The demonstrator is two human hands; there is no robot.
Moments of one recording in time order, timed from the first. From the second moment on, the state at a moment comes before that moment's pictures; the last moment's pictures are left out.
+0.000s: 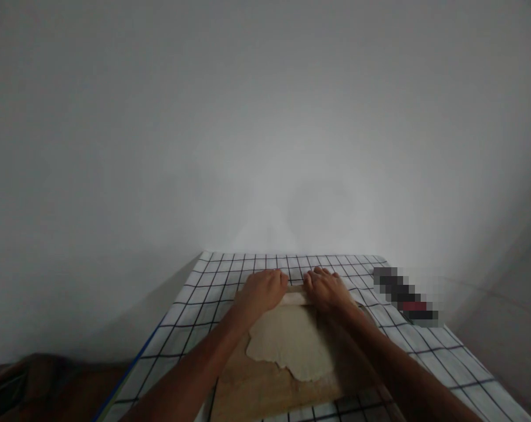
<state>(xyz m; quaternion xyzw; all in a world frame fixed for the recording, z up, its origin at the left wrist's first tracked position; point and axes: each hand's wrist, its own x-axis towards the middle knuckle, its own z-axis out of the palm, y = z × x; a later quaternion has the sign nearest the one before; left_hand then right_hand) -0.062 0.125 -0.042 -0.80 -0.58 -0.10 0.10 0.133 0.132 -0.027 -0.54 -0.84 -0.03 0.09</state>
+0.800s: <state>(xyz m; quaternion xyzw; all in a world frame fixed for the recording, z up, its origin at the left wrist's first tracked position) -0.041 0.037 -0.047 -0.77 -0.57 -0.21 0.16 0.159 0.048 -0.062 -0.50 -0.84 -0.04 0.19</state>
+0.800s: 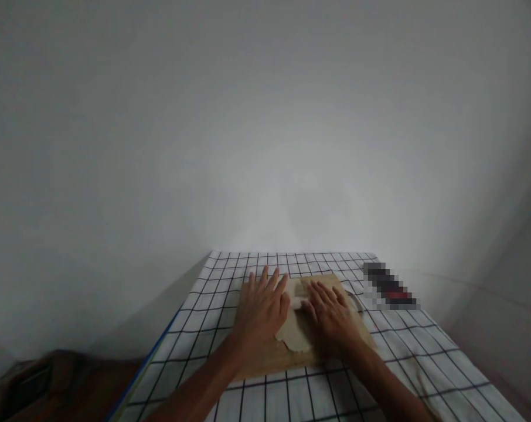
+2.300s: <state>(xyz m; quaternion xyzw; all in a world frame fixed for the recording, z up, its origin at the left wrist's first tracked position) -0.081 0.064 -0.036 -0.70 -0.52 -0.40 -0.27 0.192 0.104 -0.046 -0.45 -0.72 0.30 0.43</state>
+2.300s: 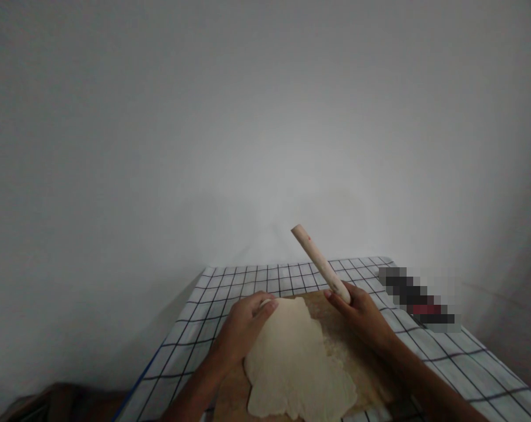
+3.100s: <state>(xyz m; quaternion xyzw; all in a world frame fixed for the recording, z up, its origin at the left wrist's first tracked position) -0.105 0.070 -0.023 -0.61 -0.54 -0.51 -0.28 0.190 0.099 -0.043 -0.43 -0.71 0.29 0.47</state>
